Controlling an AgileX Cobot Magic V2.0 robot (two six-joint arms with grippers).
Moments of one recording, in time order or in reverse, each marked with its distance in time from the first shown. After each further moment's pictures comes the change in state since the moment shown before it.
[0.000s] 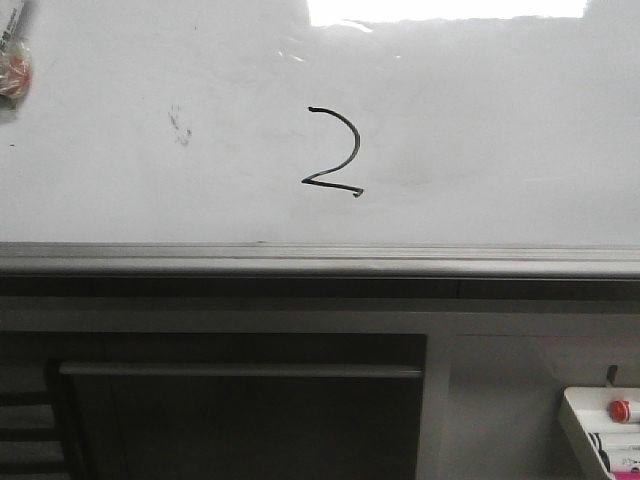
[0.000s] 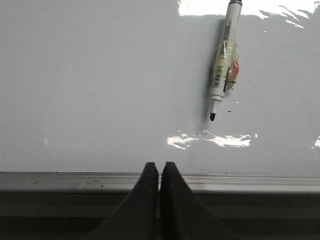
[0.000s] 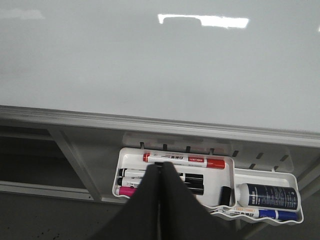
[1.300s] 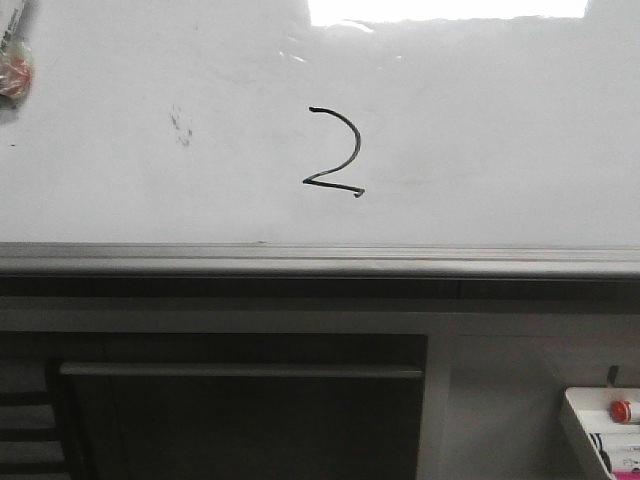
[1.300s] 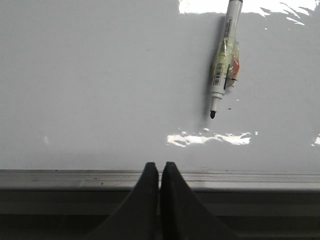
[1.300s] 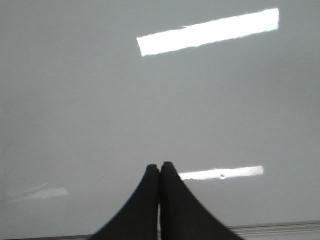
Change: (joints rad) left arm 0.002 0.000 0.000 0.006 0.008 0.000; right arm -0.229 -0.310 0.610 0.123 -0.961 0.010
